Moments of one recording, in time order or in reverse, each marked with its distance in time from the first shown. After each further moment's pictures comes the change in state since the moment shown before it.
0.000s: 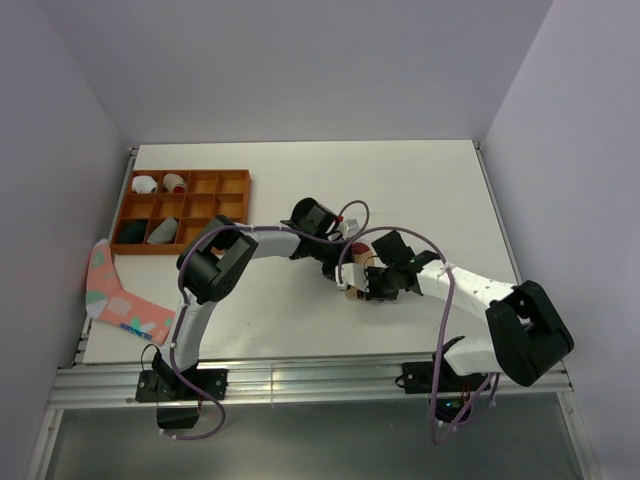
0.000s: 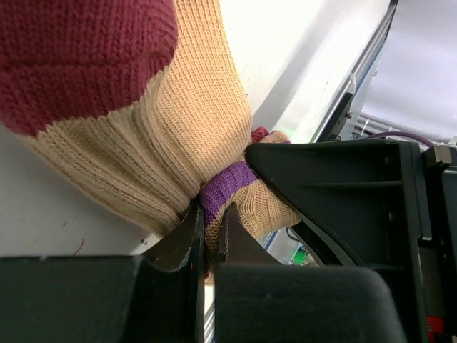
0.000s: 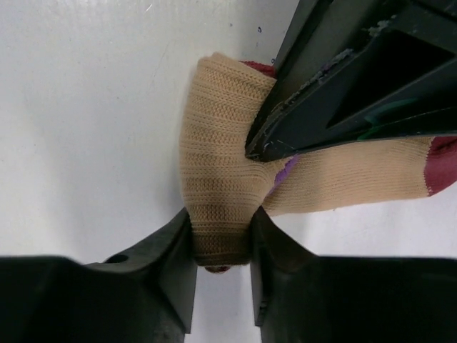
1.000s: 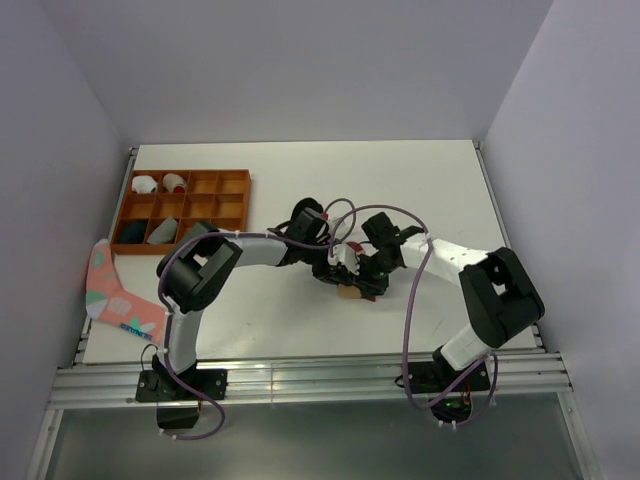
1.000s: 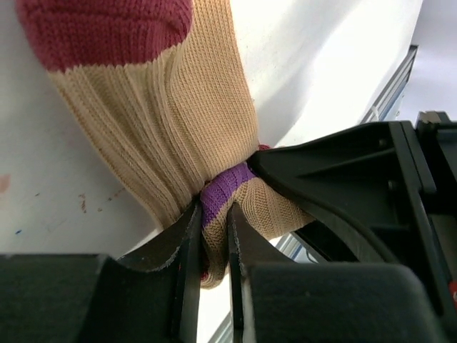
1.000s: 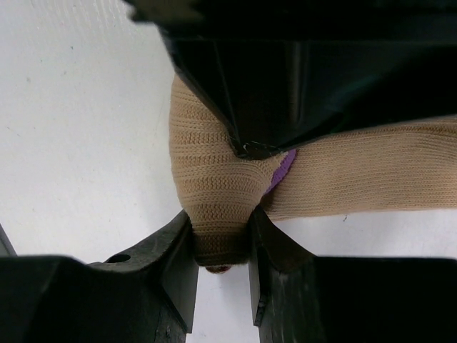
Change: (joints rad) left arm 0.010 -0.158 -0.161 0.104 -0.173 -0.033; right arm -0.037 0.241 0.231 -0.170 -0.126 0.167
